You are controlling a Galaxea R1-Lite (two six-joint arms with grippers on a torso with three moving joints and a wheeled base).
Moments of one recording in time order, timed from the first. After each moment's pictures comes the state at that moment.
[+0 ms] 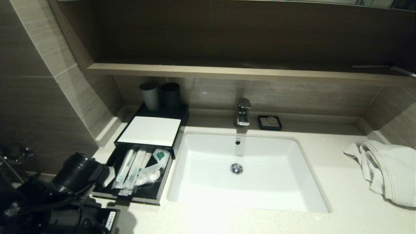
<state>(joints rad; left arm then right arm) -0.40 1.49 -0.59 0.20 0.14 -0.28 0.00 0.00 0.00 0.00 0.00 0.00</state>
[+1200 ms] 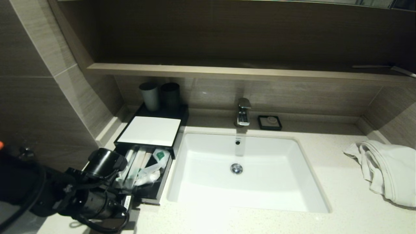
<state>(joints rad) -0.30 1.75 -0.64 -0.01 0.11 -0.27 0.00 0.00 0.00 0.00 0.00 0.00</state>
